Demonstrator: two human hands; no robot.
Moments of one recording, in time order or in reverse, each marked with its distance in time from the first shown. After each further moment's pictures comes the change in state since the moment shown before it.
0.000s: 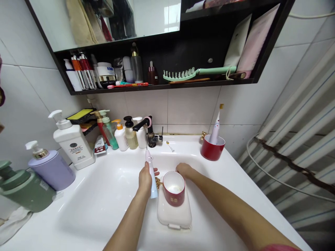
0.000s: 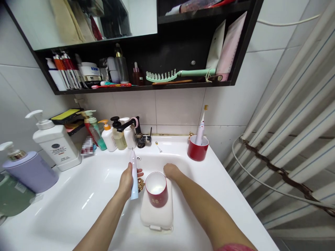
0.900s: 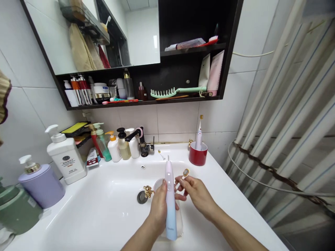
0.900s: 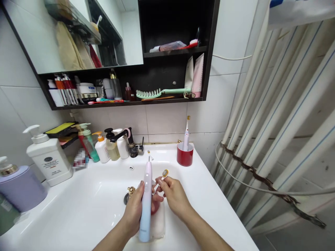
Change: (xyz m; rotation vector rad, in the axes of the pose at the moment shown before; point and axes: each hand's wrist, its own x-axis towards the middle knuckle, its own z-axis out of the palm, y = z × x) left_hand -0.094 -0.005 0.040 -0.180 -0.548 0.019; right_hand -0.161 -0.039 -0.035 1.290 0.527 -0.136
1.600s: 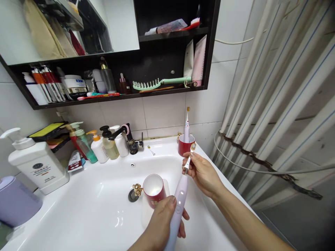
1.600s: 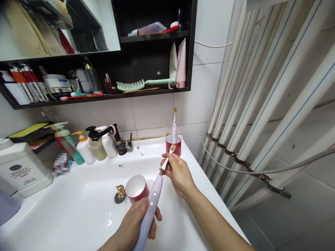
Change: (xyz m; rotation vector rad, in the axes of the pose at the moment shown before) left_hand -0.018 -0.021 0.010 0.255 -0.317 -0.143; right_hand 0.006 -0.015 -0.039 0.560 0.168 -0.012
